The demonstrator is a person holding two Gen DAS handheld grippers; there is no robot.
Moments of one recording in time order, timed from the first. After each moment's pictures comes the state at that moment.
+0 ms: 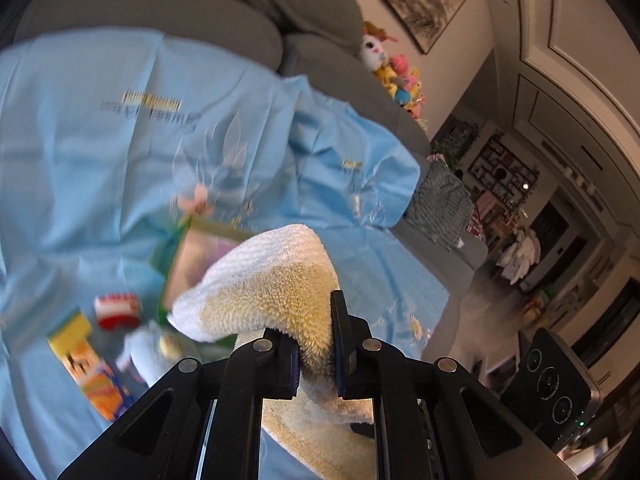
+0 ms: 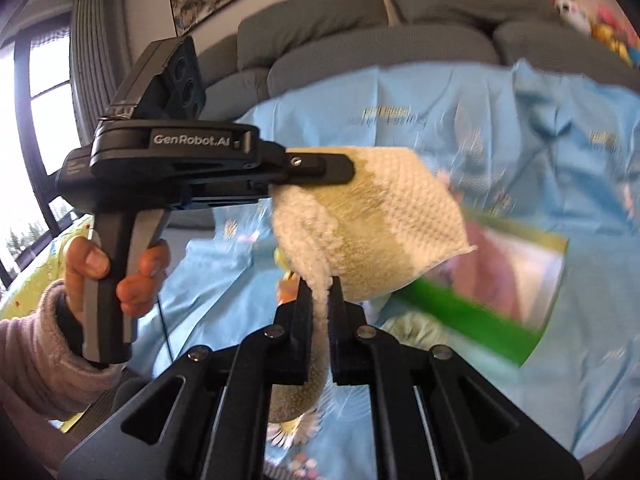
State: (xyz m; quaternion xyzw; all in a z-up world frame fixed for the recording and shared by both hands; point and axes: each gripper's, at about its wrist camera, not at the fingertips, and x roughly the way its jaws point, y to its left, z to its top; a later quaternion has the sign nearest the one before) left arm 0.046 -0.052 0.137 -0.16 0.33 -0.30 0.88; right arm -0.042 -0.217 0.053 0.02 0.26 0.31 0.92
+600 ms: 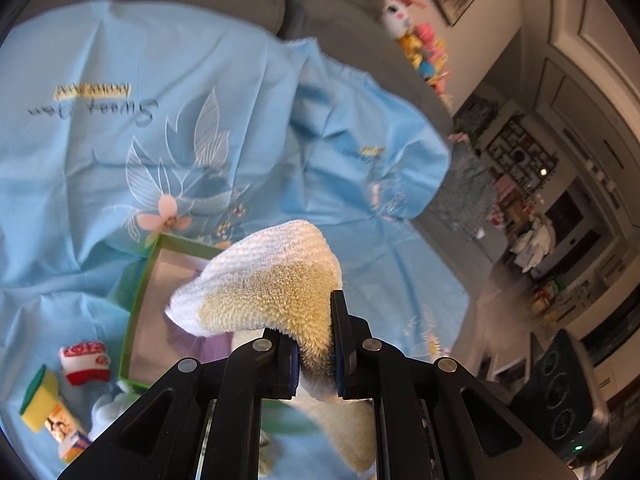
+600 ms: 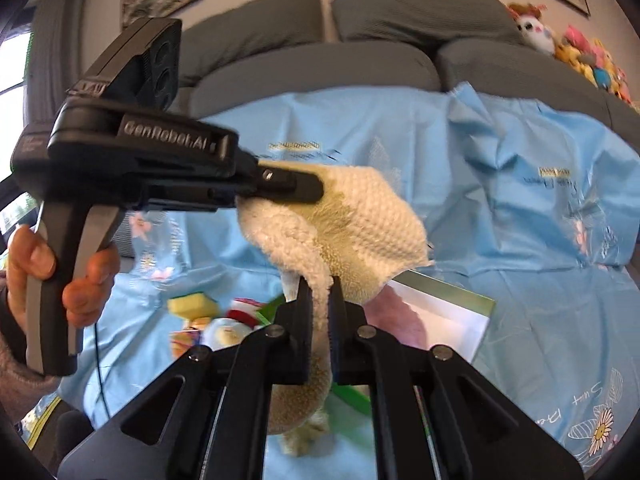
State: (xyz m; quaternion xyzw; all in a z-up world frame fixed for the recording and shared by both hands) left arm 0.168 -0.124 0.106 -0.15 0.41 -0.28 0.86; right arm 0.060 -0.266 0.064 0.00 0.25 0.20 0.95
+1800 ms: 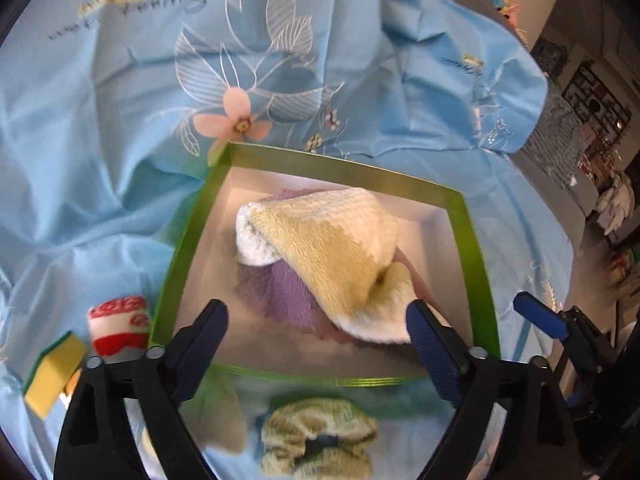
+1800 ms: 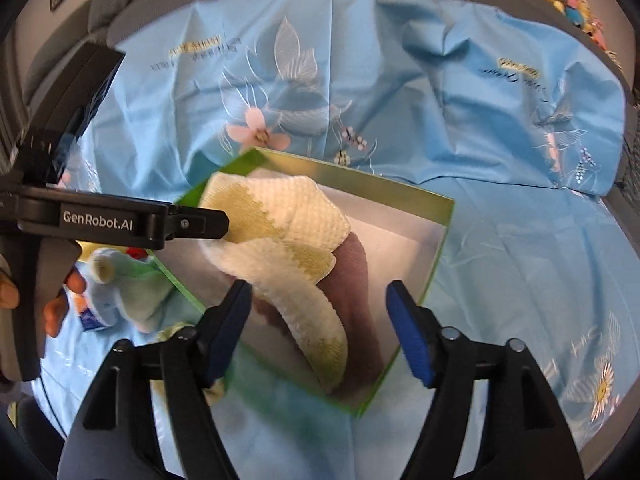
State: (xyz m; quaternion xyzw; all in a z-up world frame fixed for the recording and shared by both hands) left arm 0.162 -0.126 0.013 -0.04 0.47 -0.16 0.86; right arm 0.094 -0.309 -0.014 -0.01 0.36 0.11 0.93
